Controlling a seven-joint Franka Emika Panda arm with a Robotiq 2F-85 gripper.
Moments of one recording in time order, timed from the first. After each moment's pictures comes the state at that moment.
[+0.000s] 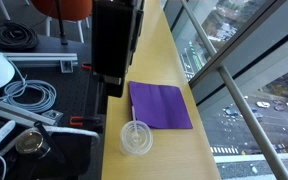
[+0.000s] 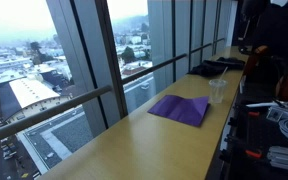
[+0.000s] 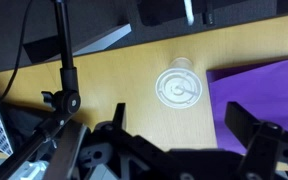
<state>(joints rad) -0.27 -0.55 -0.03 -2.62 -0.35 2.22 0.10</state>
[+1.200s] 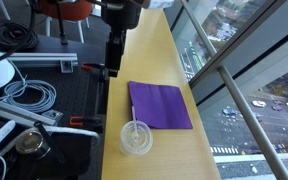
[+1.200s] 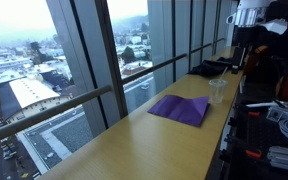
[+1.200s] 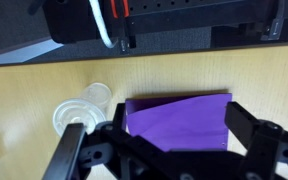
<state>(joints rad) -0.07 -0.44 -0.02 -2.77 -0.15 2.41 0.08</state>
